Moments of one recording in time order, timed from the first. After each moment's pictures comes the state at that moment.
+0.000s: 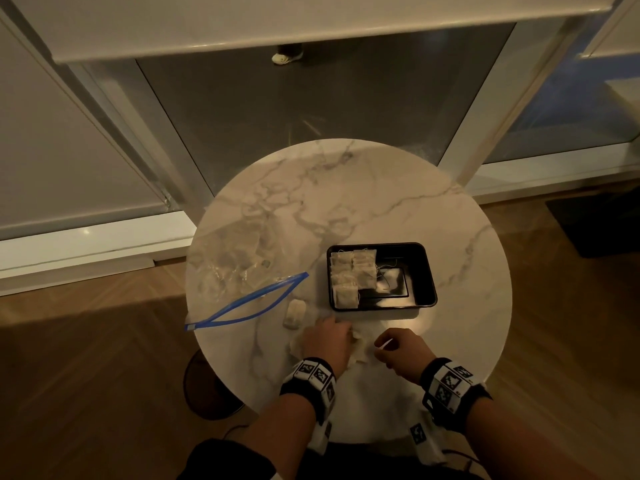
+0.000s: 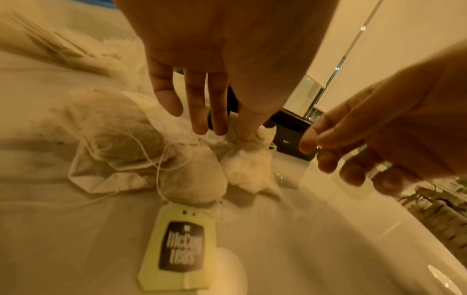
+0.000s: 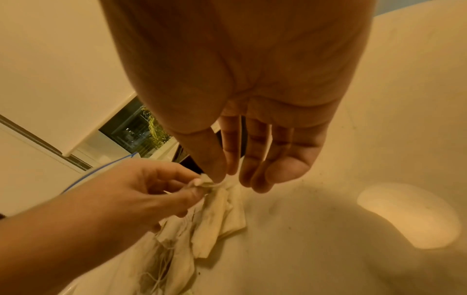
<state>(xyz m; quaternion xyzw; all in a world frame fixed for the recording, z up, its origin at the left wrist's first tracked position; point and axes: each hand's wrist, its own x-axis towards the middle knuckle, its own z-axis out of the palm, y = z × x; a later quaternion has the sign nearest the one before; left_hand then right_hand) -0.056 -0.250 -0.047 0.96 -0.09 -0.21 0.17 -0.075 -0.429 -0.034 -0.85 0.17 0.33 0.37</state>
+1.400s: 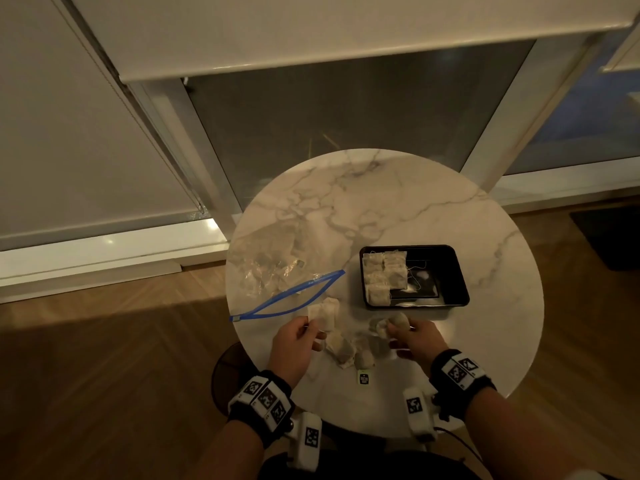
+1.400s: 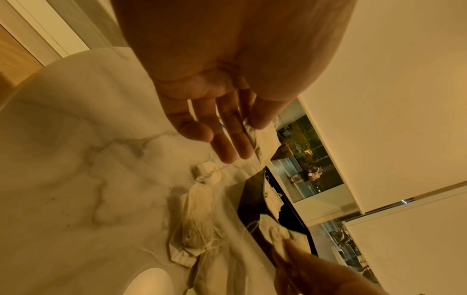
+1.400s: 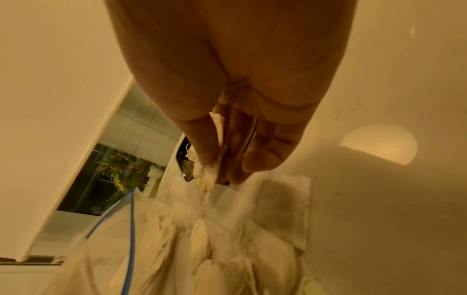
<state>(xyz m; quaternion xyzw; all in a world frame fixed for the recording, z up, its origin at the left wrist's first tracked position) -0.089 -0.130 -0.005 0.78 0.18 -0.14 0.58 -0.073 -0.383 -0.040 -0.70 0.29 0.23 0.61</state>
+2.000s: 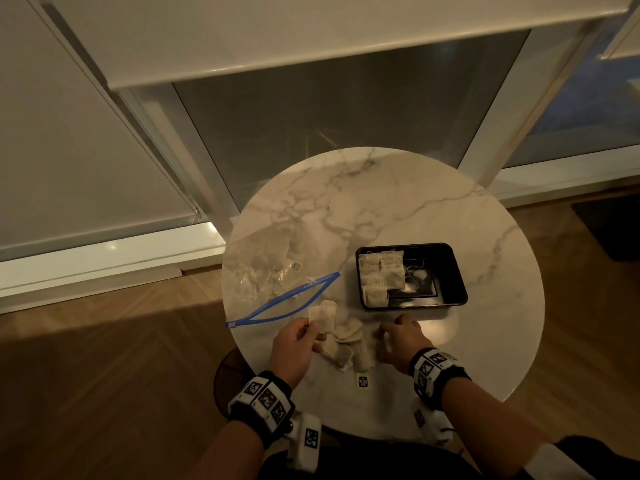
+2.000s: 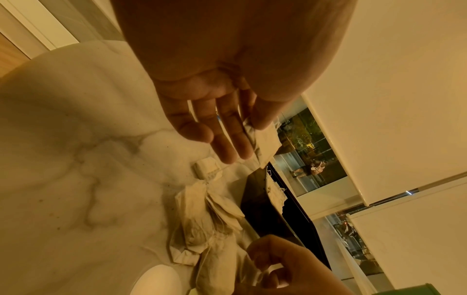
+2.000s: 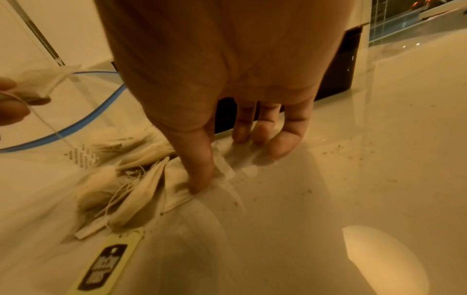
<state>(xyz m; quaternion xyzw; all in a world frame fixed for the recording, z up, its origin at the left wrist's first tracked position) -0.082 -0.135 -0.011 0.79 0.17 -0.15 0.57 -0.066 -0.374 -0.048 -0.93 0.03 0.32 0.18</state>
